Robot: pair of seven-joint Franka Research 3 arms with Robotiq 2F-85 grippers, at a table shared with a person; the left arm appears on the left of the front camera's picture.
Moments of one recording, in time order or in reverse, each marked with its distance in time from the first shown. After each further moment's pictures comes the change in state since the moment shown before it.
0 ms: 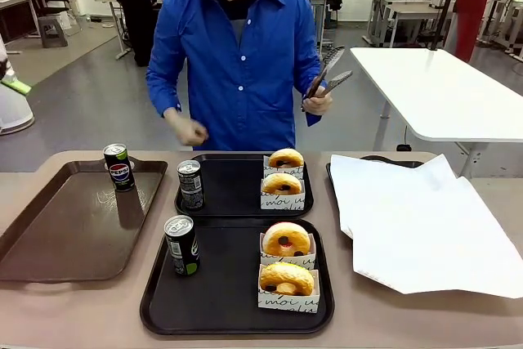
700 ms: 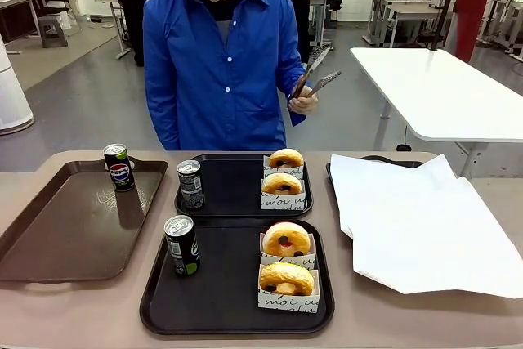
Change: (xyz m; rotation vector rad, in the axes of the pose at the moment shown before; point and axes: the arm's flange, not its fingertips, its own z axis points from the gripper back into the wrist) left arm -0.022 0.095 0.022 -0.074 -0.012 0.089; right arm 0.000 0.000 0.000 0.000 0.000 0.000
